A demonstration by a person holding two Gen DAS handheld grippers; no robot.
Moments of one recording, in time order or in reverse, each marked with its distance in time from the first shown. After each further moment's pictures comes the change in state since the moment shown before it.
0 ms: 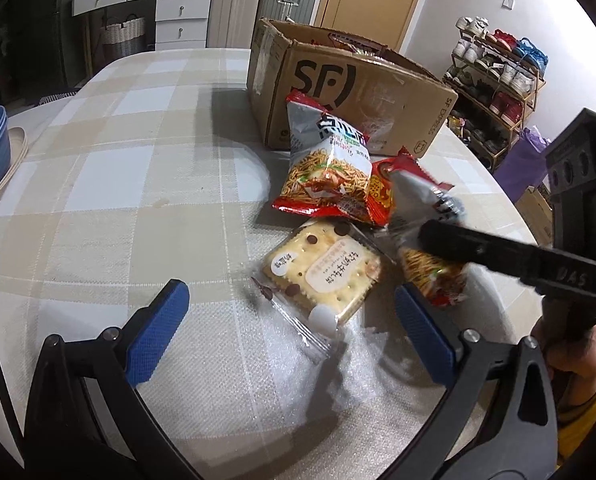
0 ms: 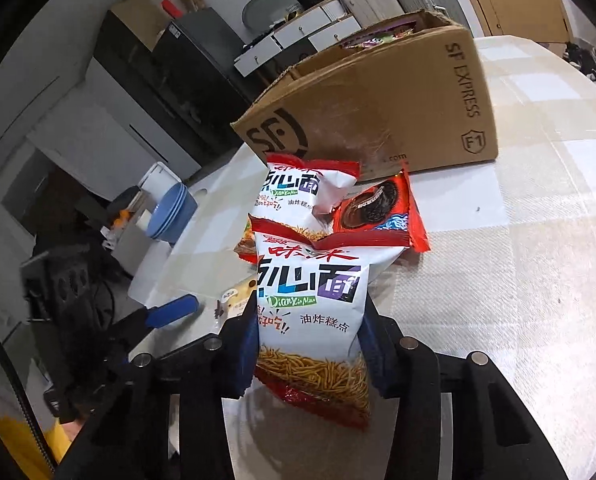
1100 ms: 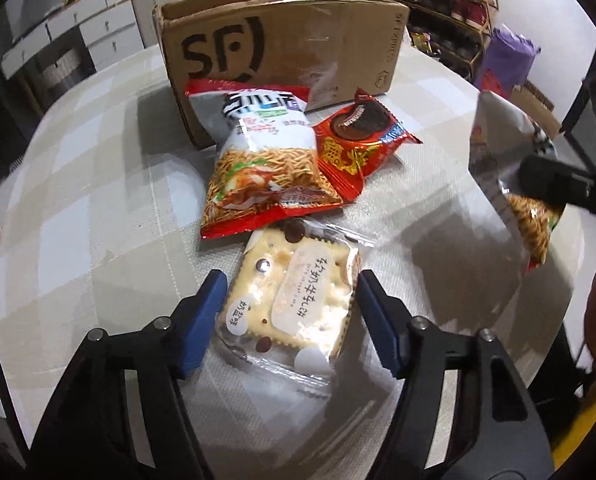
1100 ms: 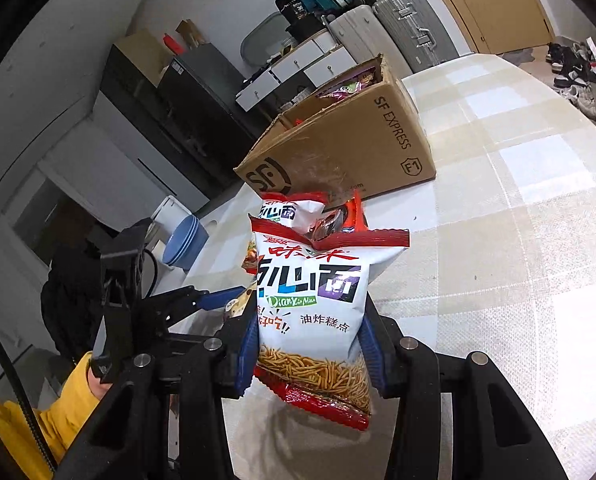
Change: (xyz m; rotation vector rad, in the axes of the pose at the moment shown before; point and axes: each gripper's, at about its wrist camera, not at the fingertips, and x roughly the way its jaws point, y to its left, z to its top) left arm 0.026 -0.046 0.019 0.337 0.155 0.028; right arm -0.071 -0.031 -0.023 0.054 -0.117 0.036
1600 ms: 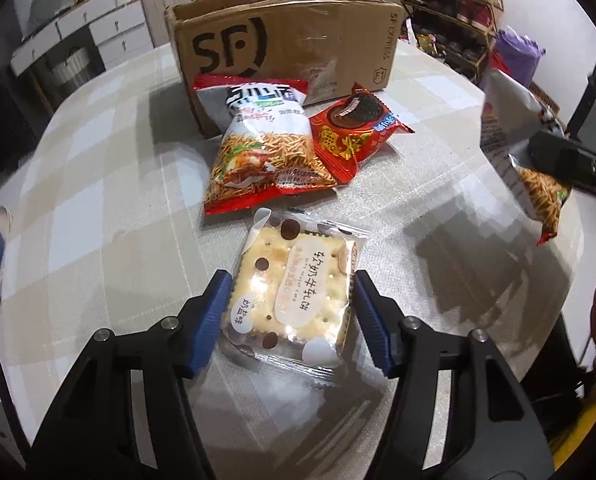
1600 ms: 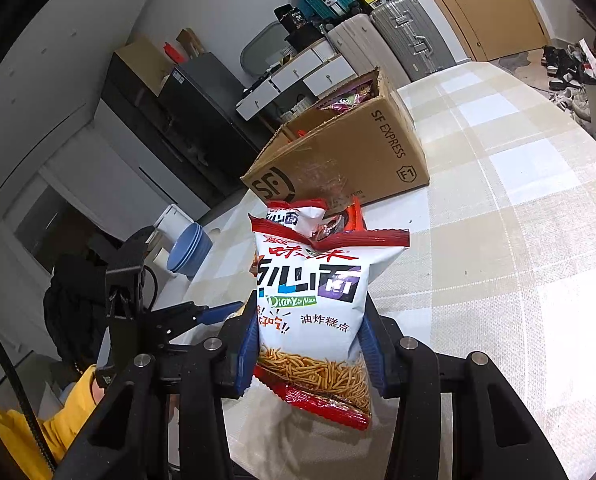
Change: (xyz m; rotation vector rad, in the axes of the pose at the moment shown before) left arm -0.015 -0.004 -0.020 -0.046 -0.002 0.002; right arm -0.013 0.004 -0.003 0.005 -0.030 0.000
